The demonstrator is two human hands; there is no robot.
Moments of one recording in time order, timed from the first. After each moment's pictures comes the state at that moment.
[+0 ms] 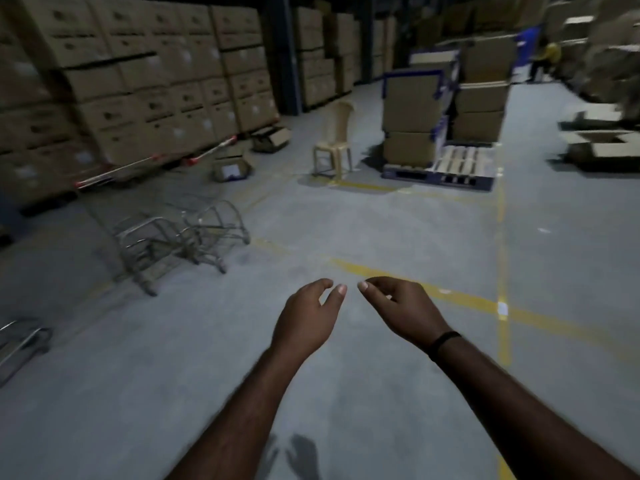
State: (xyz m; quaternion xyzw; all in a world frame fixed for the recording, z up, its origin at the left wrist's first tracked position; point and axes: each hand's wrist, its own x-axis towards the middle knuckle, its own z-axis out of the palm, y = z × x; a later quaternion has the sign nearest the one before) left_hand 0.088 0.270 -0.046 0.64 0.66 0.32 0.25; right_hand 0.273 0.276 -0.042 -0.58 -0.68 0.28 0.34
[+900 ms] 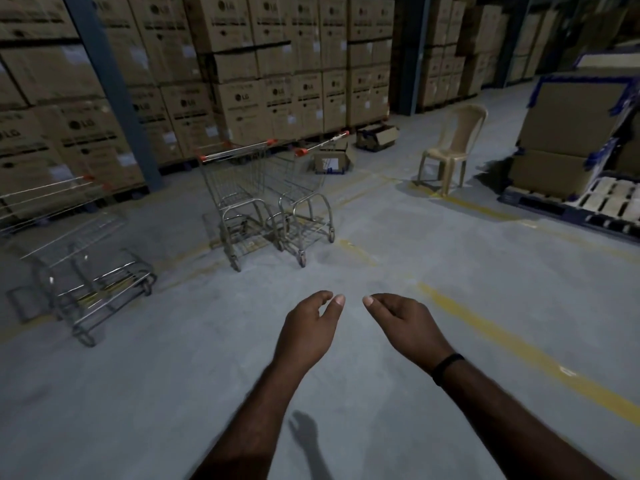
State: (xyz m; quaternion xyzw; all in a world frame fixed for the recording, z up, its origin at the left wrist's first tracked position) left_hand -0.102 0.383 -0.077 0.47 0.75 0.41 0.23; right_hand 0.075 0.442 -0.065 -0.45 -0.75 0.38 0.30
